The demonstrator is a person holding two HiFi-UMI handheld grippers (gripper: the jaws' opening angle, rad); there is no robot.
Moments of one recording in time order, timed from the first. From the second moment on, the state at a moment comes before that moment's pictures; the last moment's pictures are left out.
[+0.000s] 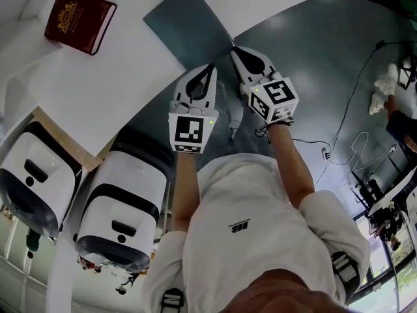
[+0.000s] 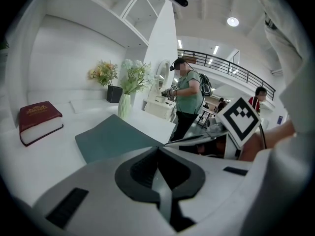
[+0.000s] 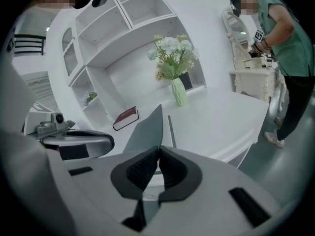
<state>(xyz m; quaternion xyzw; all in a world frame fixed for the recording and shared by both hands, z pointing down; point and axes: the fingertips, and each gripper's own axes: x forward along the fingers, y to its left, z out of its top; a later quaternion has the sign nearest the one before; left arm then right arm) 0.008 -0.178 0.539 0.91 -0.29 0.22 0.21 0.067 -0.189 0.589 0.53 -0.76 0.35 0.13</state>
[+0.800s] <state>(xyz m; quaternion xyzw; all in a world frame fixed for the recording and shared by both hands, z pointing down) 0.006 -0.173 0.515 0.90 -0.33 0.21 0.20 0.050 -0.187 0.545 0.50 -0.80 0.30 0.13</state>
